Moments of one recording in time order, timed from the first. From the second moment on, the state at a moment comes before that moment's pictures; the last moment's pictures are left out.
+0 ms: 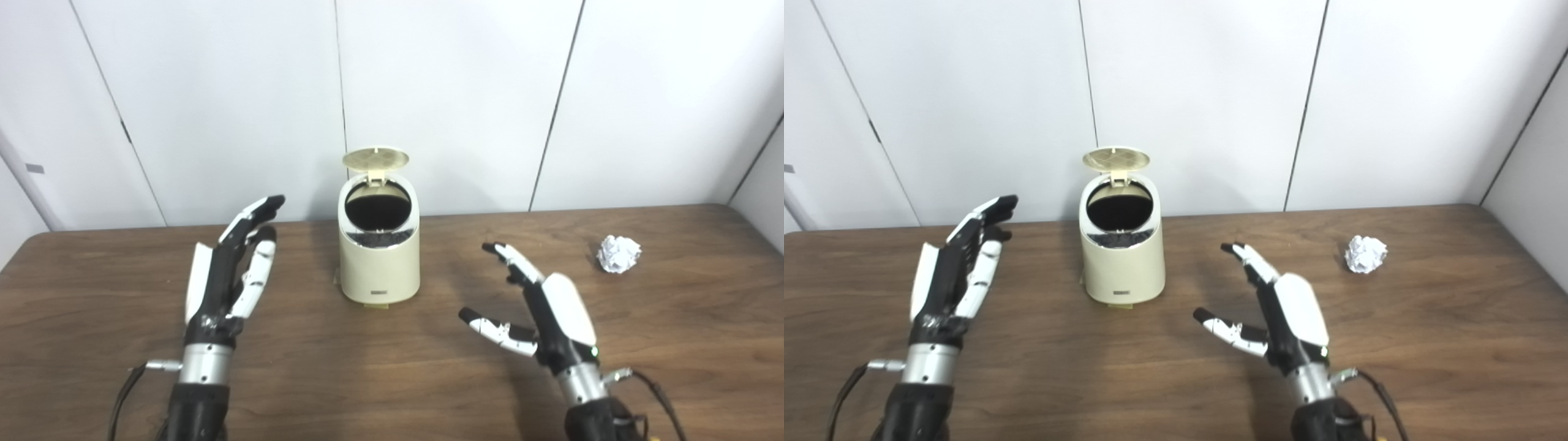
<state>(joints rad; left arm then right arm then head) -0.17 0.12 -0.02 -0.19 0.26 -0.10 0.07 -0.13 -0.18 0.13 -0.18 -0.73 0.08 -0.10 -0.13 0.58</state>
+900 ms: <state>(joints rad) -0.04 0.10 -0.02 -0.12 0.32 -0.22 0.11 -0.52 -0.60 0.16 0.15 -0.95 0.33 0.32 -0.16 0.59</state>
